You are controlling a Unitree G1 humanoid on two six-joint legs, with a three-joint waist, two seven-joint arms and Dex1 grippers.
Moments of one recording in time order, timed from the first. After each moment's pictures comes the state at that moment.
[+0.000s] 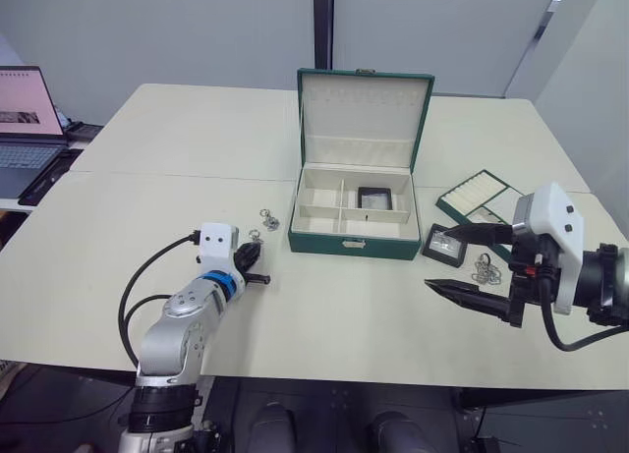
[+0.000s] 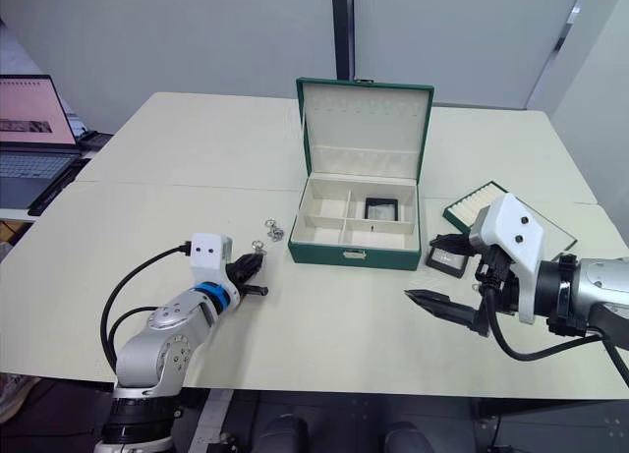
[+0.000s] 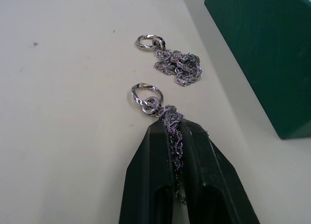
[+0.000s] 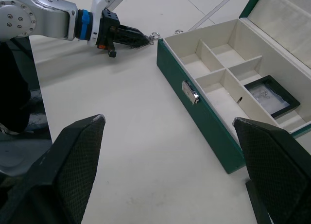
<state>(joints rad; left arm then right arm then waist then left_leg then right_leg) -0.21 0.30 0.13 -0.14 -0.29 0.61 -0.25 -0.17 -1.16 -0.37 -0.78 1.16 0.95 0.56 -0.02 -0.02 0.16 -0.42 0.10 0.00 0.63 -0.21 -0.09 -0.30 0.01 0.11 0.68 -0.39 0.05</state>
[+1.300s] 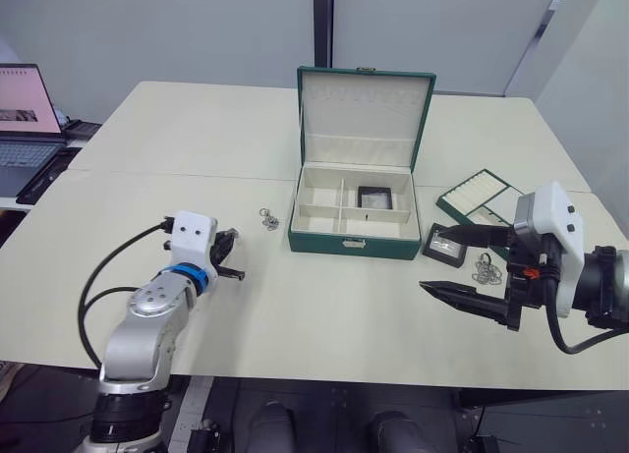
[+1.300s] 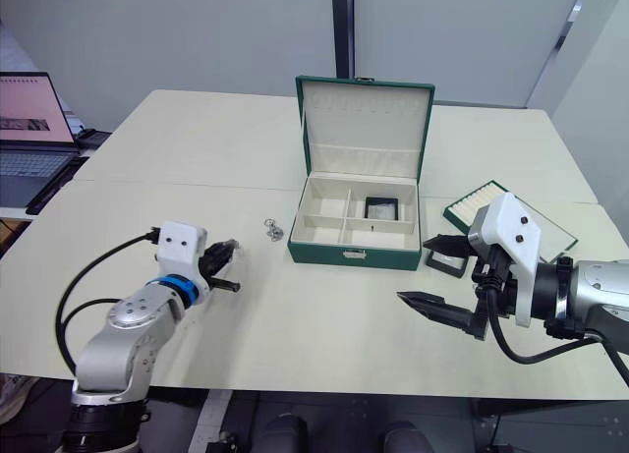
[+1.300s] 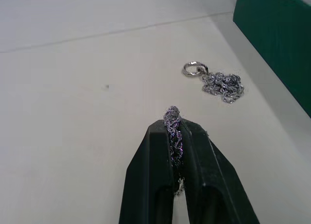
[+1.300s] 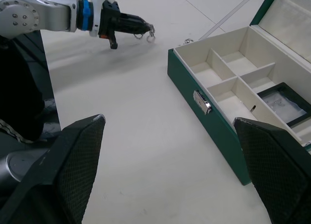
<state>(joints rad) -0.17 0.47 0.17 -0.32 -0.24 0.68 -0.27 -0.17 -1.15 -0.37 -0.78 1.23 0.94 0.54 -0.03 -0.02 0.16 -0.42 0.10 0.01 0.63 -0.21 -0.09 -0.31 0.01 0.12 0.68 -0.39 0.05</state>
